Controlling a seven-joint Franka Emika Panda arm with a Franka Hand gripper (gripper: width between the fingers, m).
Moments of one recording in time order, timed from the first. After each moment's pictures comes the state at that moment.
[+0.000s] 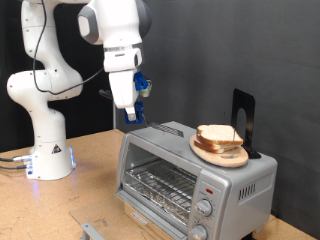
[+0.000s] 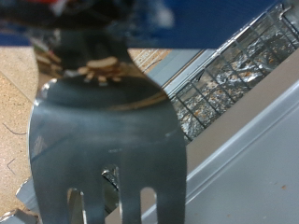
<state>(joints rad) -0.05 -0.22 0.07 -2.27 0.16 2.16 -0.12</state>
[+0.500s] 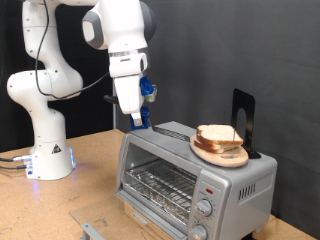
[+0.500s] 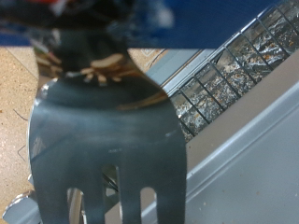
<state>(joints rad) -0.05 -0.17 0.07 -2.23 0.16 2.20 -0.12</state>
